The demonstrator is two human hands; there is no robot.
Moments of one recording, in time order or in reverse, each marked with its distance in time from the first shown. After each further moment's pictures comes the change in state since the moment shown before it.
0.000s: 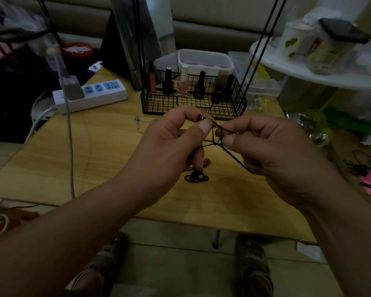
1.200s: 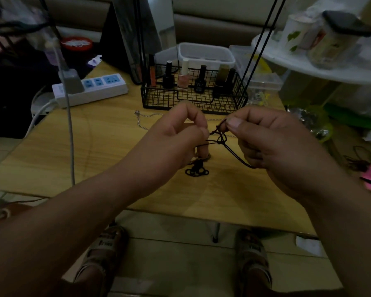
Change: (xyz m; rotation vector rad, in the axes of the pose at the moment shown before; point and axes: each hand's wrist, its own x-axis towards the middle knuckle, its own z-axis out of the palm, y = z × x) left_hand 0.001 0.001 -0.009 0.098 -0.109 -0.076; right_hand -0.002 -0.003 0.000 -0.033 -0.042 0.026
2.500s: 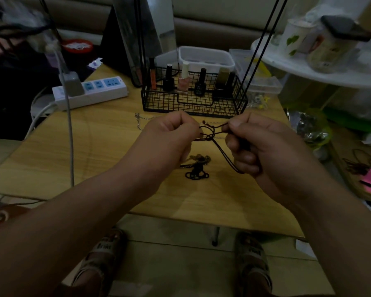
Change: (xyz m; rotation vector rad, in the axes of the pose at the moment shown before) left_hand 0.008 -0.004 0.002 -0.035 0.188 -0.097; right_hand 0.005 0.004 0.011 0.251 0.048 0.131
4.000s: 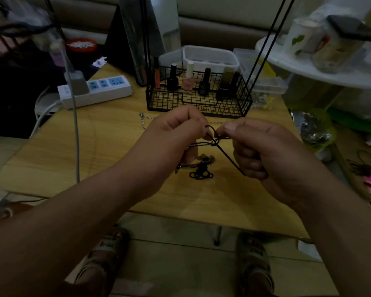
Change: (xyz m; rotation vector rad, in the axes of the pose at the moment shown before) left_hand -0.007 0.008 -0.006 -0.012 -0.107 0.079; right_hand 0.001 -0.002 0.003 -0.072 -0.069 0.044
